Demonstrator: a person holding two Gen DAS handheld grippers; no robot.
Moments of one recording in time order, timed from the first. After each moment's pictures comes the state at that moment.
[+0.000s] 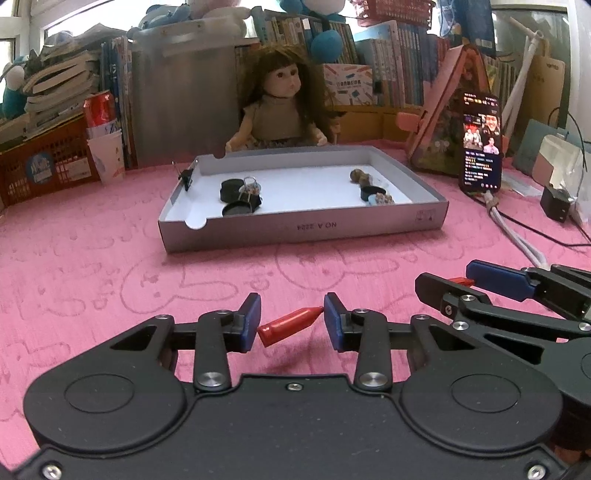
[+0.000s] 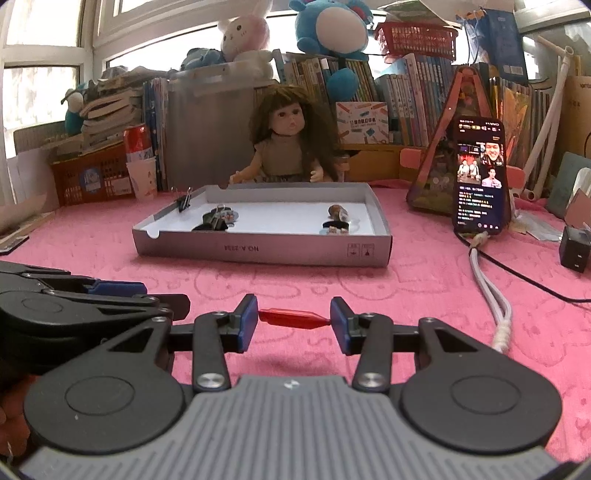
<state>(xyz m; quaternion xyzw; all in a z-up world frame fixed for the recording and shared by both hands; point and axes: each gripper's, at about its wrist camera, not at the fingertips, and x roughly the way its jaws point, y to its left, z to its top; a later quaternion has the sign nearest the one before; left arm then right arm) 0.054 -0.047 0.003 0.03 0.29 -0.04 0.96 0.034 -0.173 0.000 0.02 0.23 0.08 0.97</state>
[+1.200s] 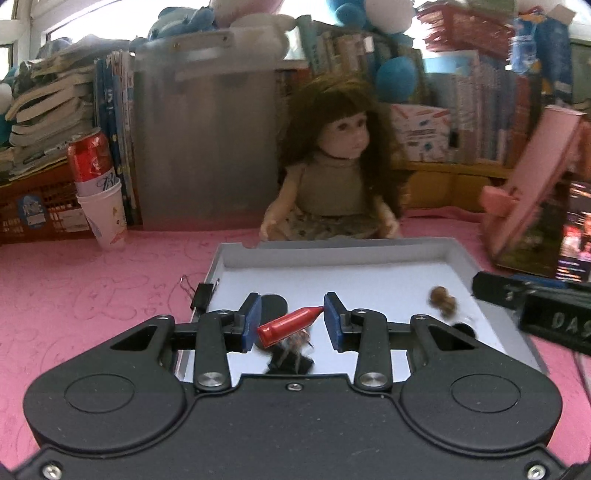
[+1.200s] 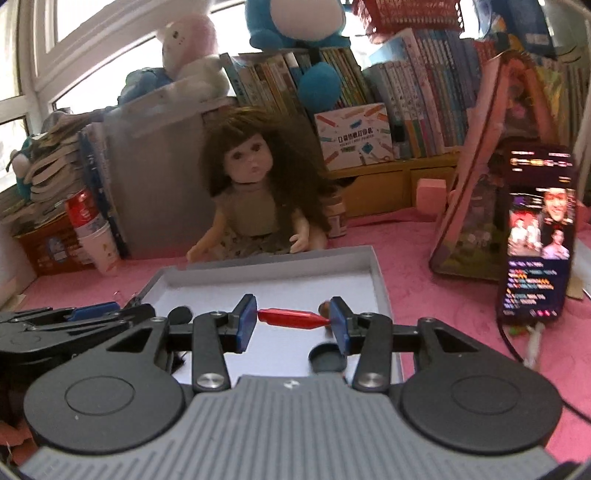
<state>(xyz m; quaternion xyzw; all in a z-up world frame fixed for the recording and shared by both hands) 0.249 -0.019 0.054 0.01 0.29 0.01 0.96 0.223 -0.205 0.048 0.10 0.27 0.09 0.95</state>
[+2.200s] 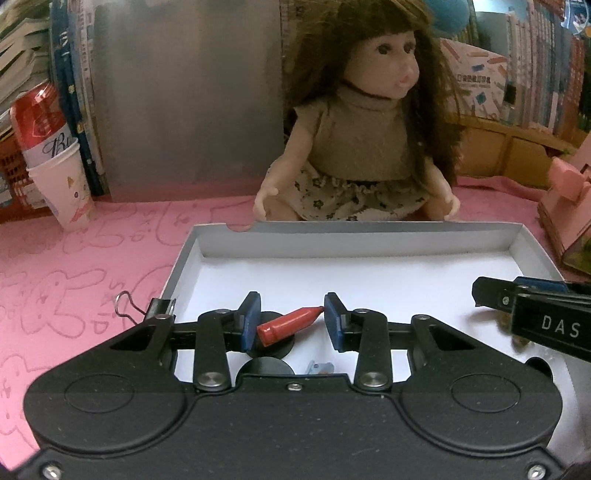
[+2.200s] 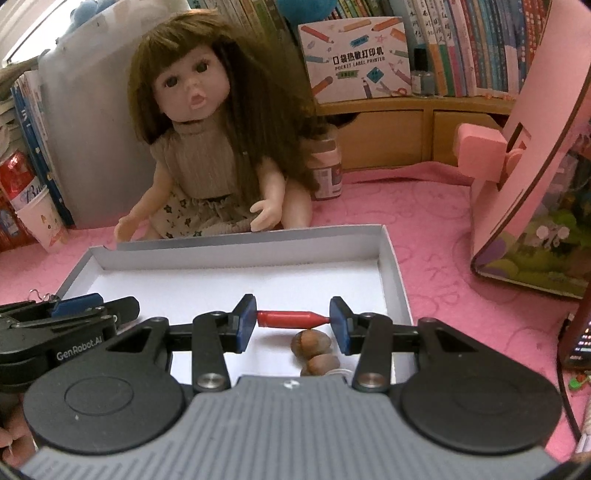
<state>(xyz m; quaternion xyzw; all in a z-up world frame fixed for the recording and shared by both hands) 0.352 -0.017 0.001 0.01 0.36 0.03 0.93 0.335 -0.206 -0.005 0.08 0.37 0.08 0.92</state>
